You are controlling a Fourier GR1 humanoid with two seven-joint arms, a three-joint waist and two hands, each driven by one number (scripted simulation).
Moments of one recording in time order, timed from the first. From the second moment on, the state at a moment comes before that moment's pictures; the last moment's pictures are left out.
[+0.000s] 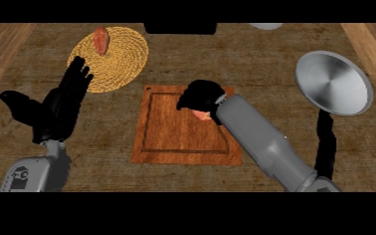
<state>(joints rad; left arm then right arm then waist) -0.19 0.17 0.07 -1.56 0.11 0.07 0.22 -0.91 -0.01 0.54 -0.59 1.25 0.24 -0.48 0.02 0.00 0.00</state>
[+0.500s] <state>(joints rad) -0.18 0.17 0.08 -1.61 0.11 0.07 0.27 -0.92 -0.01 0.57 -0.55 1.19 0.13 -0.56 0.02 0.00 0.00</state>
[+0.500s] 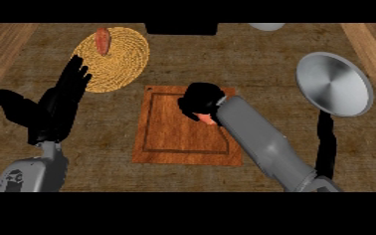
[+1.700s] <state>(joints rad) -0.15 0.17 0.10 -1.59 0.10 0.07 0.25 -1.15 -0.14 0.16 -0.54 1.19 -0.14 0.68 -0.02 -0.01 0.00</state>
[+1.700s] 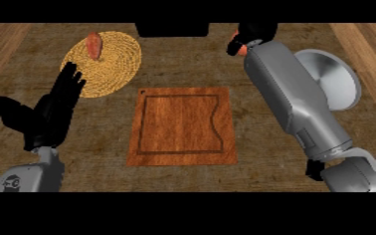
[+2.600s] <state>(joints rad) -0.15 0.17 0.11 -1.59 0.11 0.05 0.23 -1.00 -0.36 0.04 -0.85 1.23 -0.16 0.89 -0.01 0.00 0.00</state>
